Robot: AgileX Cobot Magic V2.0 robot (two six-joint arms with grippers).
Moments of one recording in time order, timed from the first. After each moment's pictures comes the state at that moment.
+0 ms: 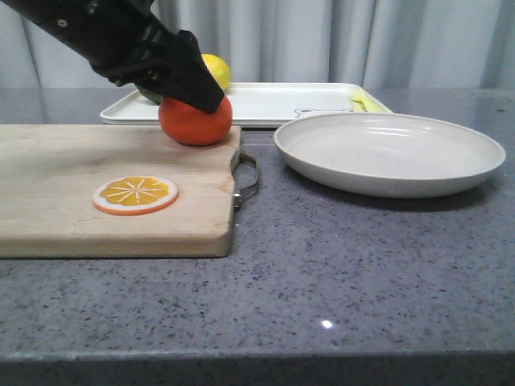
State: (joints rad) left arm -0.40 1.65 -1.14 -0.94 0.43 1.13; right arm 0.07 0.50 -0.69 0.03 0.77 0.02
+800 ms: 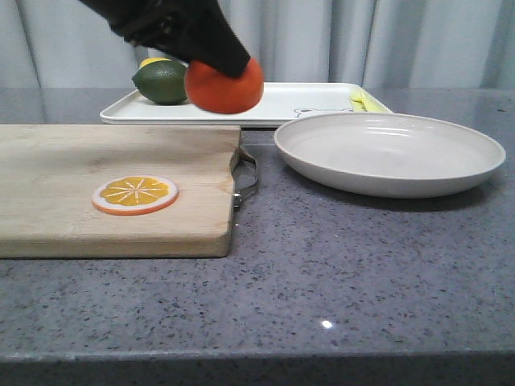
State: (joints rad) left arm -0.43 1.63 -1.27 -0.95 0.61 1.13; right arm 0.07 0.50 -0.69 0.03 0.77 0.02
